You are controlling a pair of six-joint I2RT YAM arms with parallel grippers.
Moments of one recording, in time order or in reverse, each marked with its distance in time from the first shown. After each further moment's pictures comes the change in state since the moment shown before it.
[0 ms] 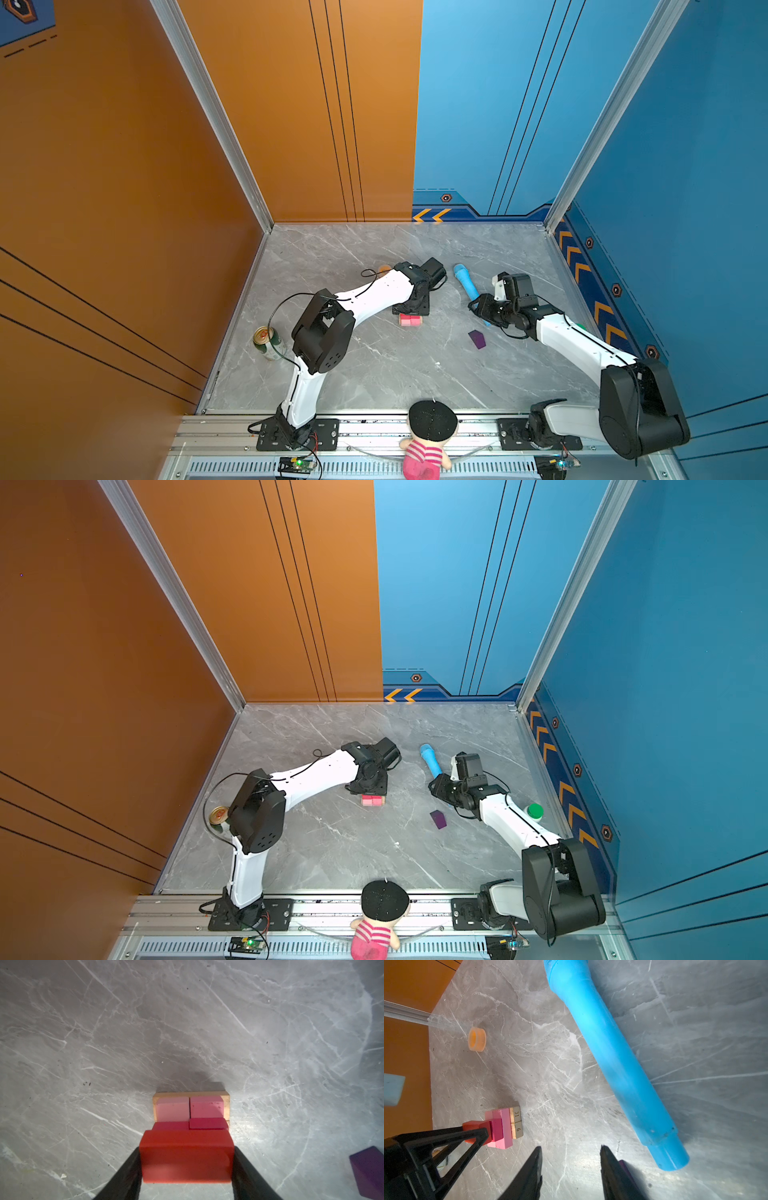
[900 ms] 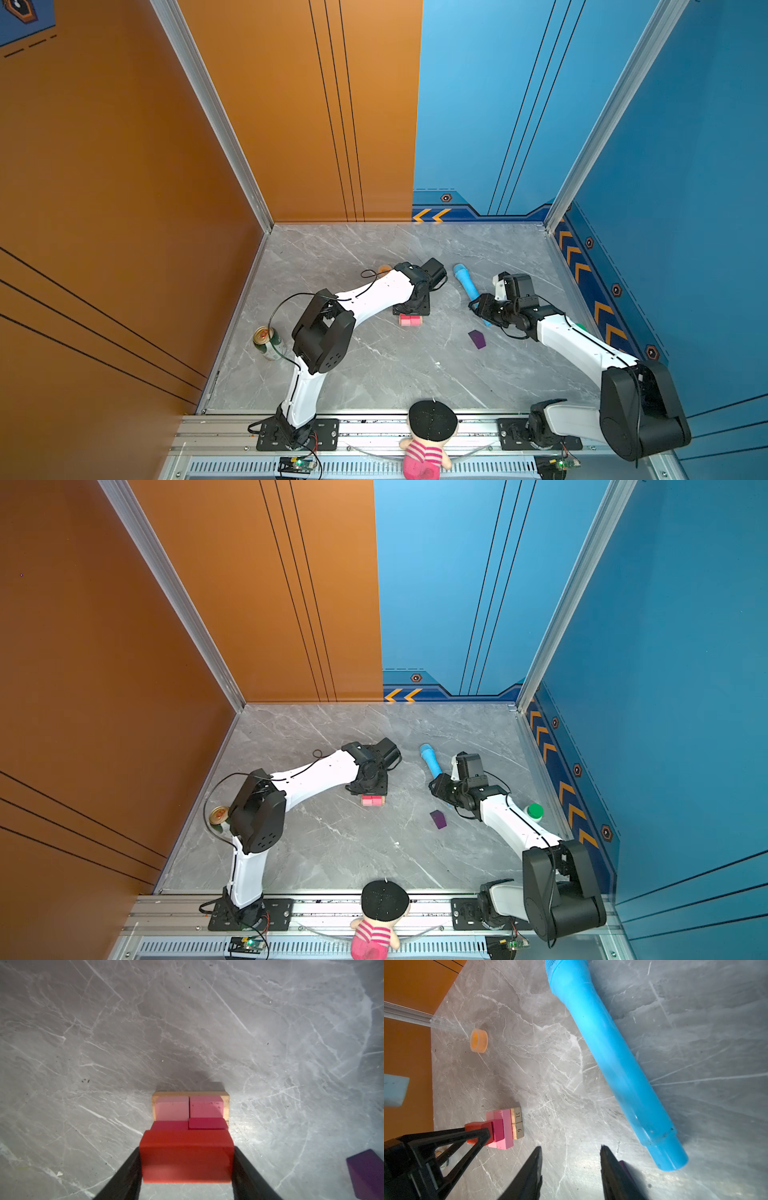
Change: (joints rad) left arm -0.003 0.002 0.000 0.000 0.000 -0.026; right arm -0.001 -0.008 -0.005 0.007 0.000 0.000
